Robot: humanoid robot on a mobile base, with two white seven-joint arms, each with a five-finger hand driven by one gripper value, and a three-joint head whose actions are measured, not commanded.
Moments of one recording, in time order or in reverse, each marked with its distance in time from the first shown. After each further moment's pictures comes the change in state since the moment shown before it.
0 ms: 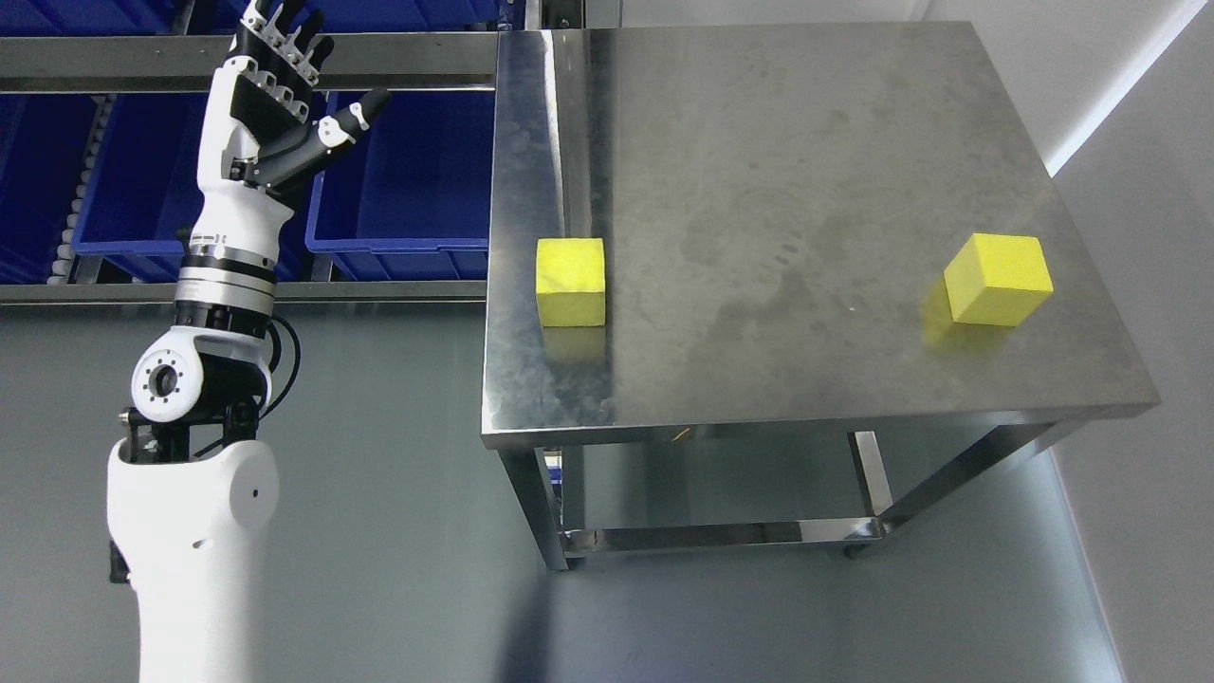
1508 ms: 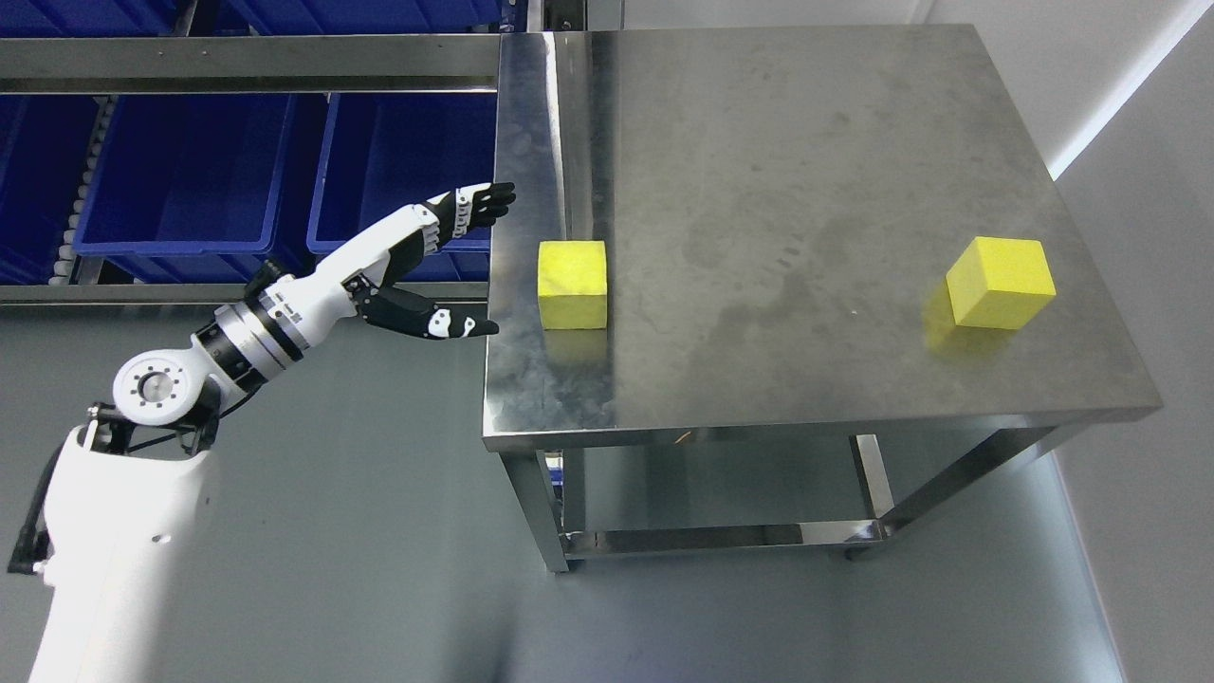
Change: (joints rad) left arm -0.043 0.249 -0.208 0.182 -0.219 -0.127 -0.628; right arm 0.000 0.000 0.000 0.000 0.000 0.000 0.000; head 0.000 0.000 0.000
